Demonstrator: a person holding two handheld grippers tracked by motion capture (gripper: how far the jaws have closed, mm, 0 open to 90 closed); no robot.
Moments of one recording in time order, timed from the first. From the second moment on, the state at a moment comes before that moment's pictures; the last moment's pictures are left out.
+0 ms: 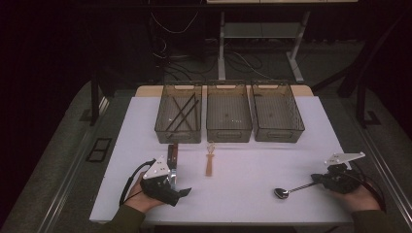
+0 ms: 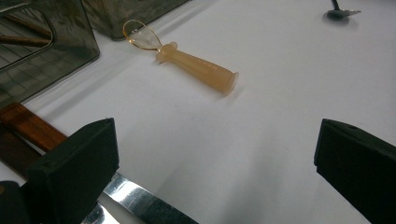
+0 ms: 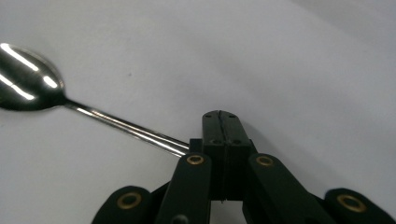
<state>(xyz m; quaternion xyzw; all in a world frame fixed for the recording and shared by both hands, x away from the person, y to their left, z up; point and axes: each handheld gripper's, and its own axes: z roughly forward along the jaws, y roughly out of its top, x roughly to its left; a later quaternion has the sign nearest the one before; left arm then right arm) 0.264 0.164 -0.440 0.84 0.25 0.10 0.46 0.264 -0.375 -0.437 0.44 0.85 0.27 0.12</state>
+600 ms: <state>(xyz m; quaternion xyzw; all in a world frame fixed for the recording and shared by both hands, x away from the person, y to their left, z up) 0.263 0.163 -0.440 0.84 0.26 0.10 0.46 0.232 -0.373 -0.434 0.41 0.87 0.27 0.07</state>
